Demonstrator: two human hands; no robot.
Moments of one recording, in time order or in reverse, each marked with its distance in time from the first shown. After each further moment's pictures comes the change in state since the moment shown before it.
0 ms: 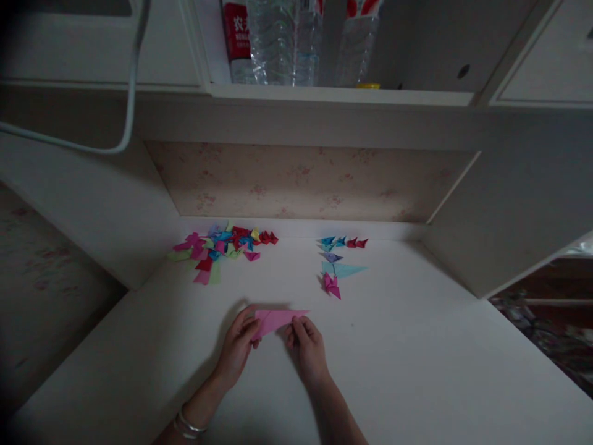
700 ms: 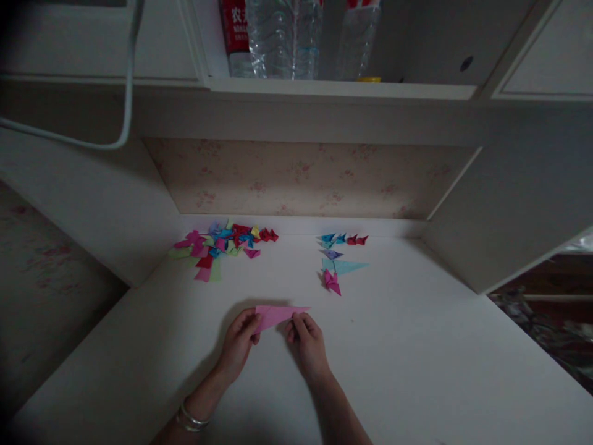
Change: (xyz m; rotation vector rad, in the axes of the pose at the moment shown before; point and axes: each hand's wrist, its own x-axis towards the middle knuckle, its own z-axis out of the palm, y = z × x) left_hand 0.000 0.001 0.002 0.094 0.008 0.037; right_hand 0.001 0.003 -0.002 -0.042 0.008 -0.022
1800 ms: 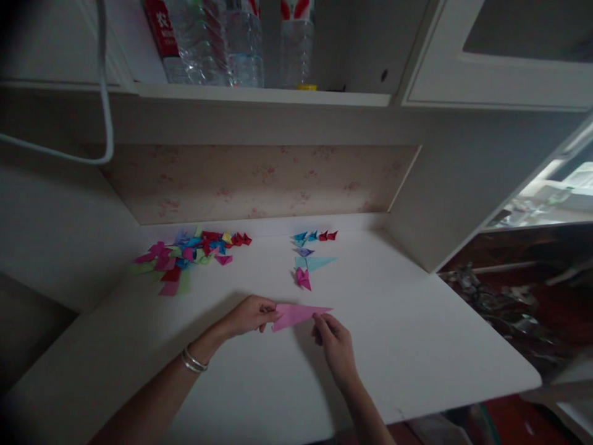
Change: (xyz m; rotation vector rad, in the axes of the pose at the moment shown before) left_hand 0.055 0.040 0.073 0.664 -0.890 0.010; right_hand -0.028 -0.072 -0.091 -0.504 0.233 -0.170
